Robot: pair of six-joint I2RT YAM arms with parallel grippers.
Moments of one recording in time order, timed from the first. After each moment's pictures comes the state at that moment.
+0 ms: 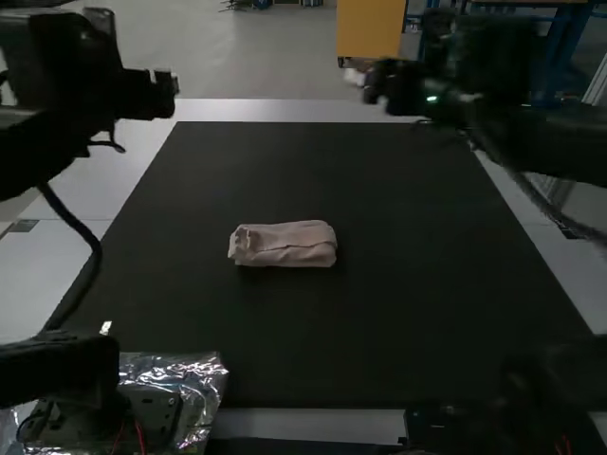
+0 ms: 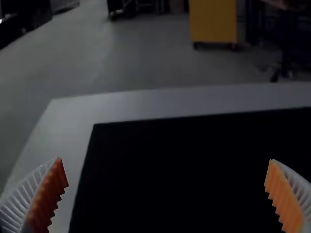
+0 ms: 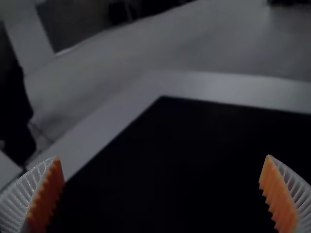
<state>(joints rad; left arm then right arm) -0.08 0.87 0.85 -0.04 -0.11 0.05 0.45 1.12 0.93 0.16 -0.21 0.21</state>
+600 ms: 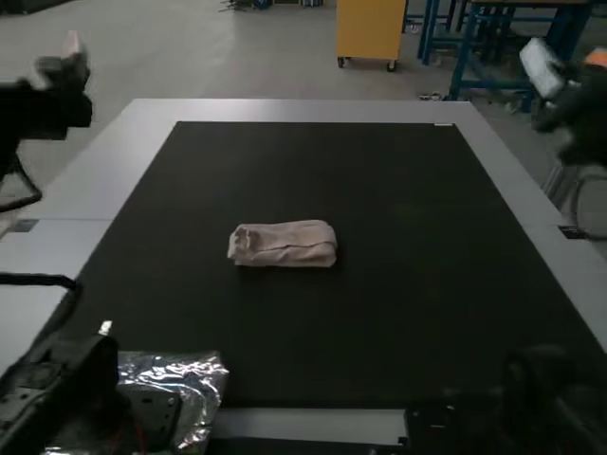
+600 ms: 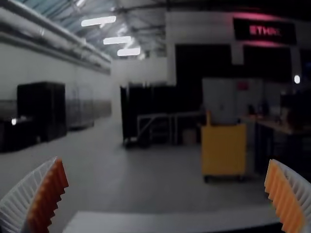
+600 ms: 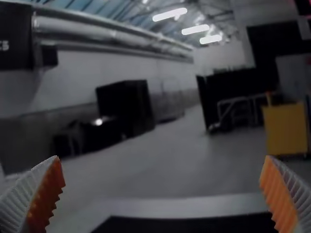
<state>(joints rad) -0.06 0.16 0.68 -0.08 -0.09 0.06 0.16 0.11 0.72 -0.19 -0.18 0.27</state>
